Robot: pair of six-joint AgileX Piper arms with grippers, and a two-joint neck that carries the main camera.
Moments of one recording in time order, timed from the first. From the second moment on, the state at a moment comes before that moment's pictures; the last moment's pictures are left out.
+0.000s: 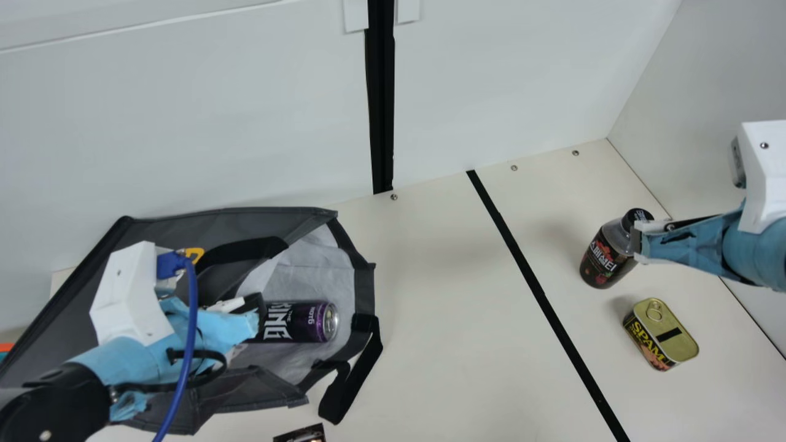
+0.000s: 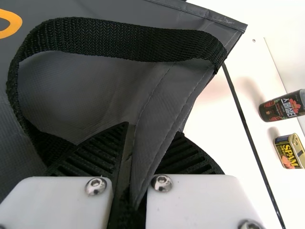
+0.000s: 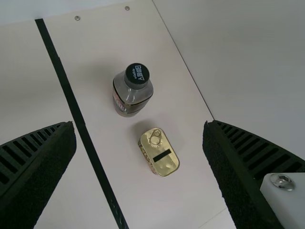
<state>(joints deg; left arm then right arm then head) -29.8 85.1 -71.7 -23.3 36.1 -8.2 -22.4 65.4 -83.6 -12.7 69.8 -1.0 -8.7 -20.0</state>
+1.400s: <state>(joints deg) -29.8 85.1 -71.7 -23.3 36.1 -8.2 -27.9 87.2 -95.7 -7.3 69.8 -3.4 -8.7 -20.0</state>
